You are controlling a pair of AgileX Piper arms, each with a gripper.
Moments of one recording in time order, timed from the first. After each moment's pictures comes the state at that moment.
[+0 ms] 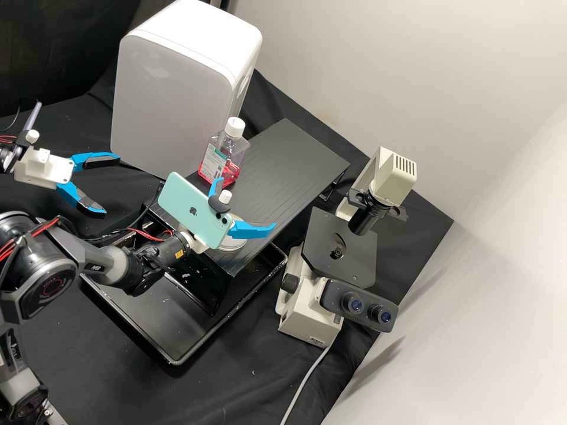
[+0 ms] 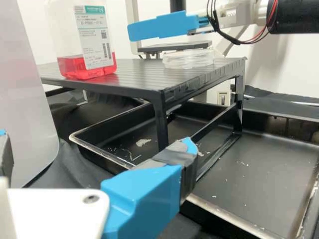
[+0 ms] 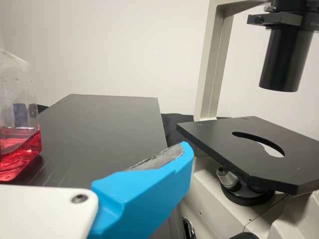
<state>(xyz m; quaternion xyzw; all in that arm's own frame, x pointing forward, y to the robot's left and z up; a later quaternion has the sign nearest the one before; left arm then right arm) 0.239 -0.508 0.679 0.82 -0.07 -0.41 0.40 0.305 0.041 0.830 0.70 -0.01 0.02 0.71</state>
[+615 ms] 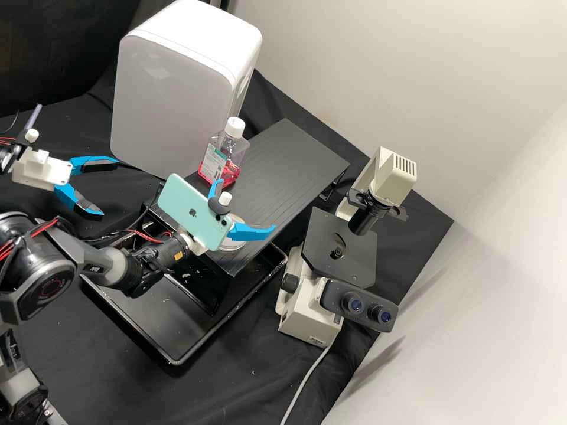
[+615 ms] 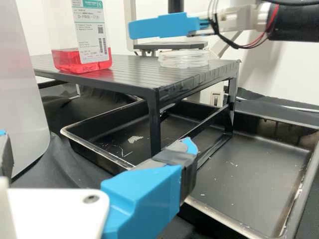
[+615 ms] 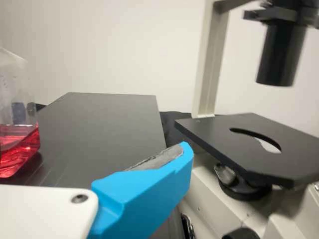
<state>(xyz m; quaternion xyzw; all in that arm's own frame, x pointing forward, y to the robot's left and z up) 0.237 -0.507 0.678 0.81 -0.06 -0.42 0.42 0.299 0.036 0.833 0.71 -0.02 0.02 0.70</state>
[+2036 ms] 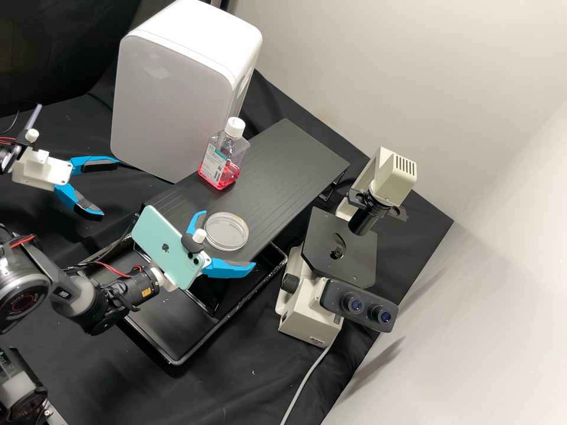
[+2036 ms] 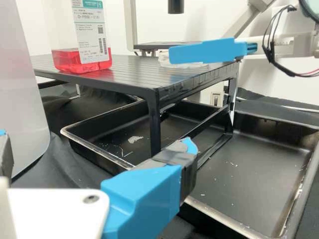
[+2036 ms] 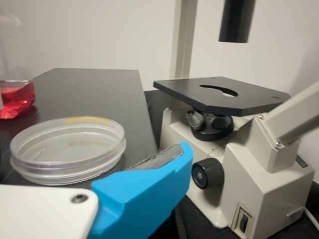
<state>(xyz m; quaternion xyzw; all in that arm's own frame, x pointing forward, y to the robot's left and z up) 0.237 -0.507 0.678 0.81 -0.06 -0.42 0.42 0.233 0.009 0.816 0.70 -0.04 0.00 0.71</state>
